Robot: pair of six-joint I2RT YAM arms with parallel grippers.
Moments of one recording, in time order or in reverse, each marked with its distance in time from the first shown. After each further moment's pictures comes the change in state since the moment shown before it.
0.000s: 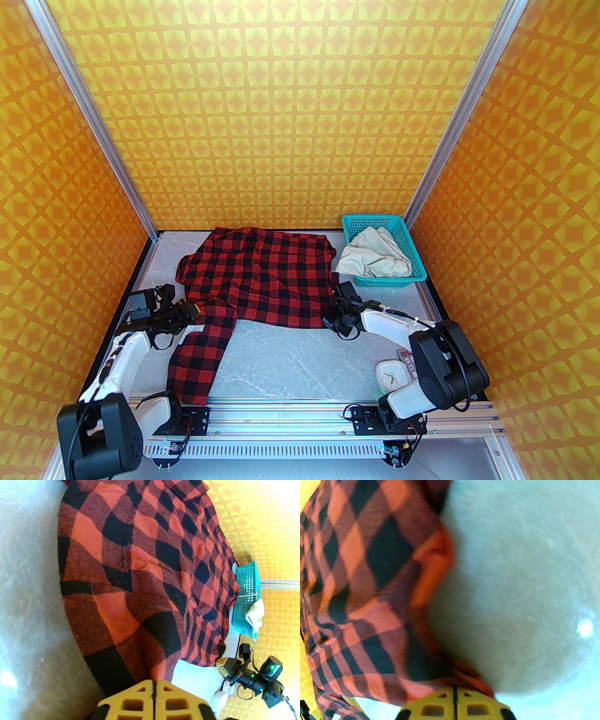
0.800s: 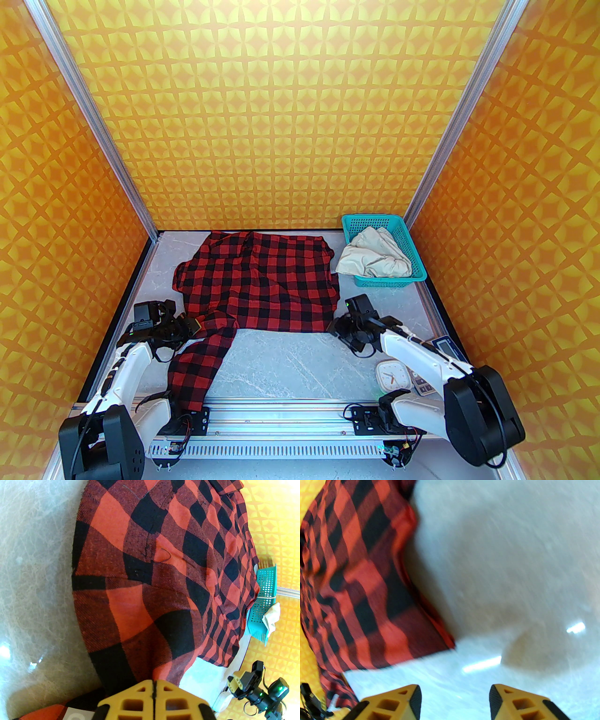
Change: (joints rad) left arm 0.000 -0.036 -0.107 -0.042 -0.071 -0.037; right arm -0.042 -0.187 -0.142 -0.055 -0.025 -0.027
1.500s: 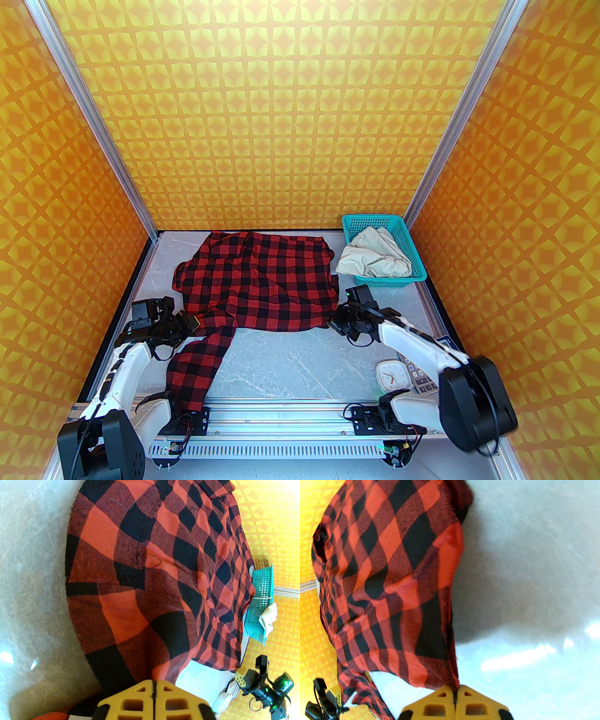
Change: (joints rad) left arm 0.000 -0.019 0.030 -0.018 -0.009 0.004; right arm -0.015 -0.056 0.058 -0.047 -0.096 -0.029
